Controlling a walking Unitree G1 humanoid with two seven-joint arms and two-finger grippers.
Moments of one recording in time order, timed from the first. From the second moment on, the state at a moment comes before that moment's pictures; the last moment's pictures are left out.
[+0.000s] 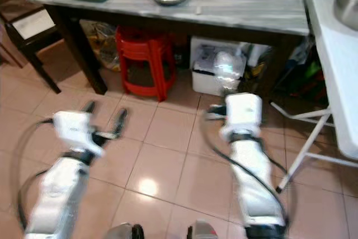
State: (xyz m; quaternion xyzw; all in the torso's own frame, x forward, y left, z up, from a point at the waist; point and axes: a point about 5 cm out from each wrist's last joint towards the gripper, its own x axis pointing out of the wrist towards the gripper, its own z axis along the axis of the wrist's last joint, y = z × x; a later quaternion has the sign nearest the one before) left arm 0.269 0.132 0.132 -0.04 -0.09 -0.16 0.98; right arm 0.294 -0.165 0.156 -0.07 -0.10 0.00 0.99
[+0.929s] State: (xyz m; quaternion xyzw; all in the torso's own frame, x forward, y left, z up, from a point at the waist) left arm 0.270 0.144 0.132 -0.03 -0.09 -0.14 0.99; right arm 0.295 -0.149 0.156 -0.06 -0.10 0.02 0.99
